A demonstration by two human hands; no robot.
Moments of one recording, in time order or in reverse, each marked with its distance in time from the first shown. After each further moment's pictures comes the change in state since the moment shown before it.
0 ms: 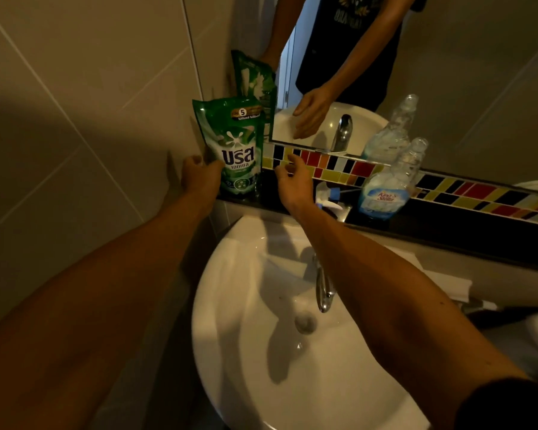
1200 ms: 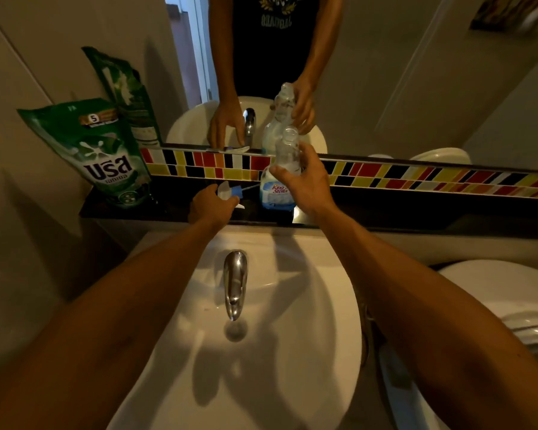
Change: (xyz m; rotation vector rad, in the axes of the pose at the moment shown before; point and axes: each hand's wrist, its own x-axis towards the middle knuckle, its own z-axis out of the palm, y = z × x) left_hand -0.068 -0.082 0.214 0.656 -0.239 0.321; right_hand -0.005 0.011 -0.242 -0.135 0.134 -0.137
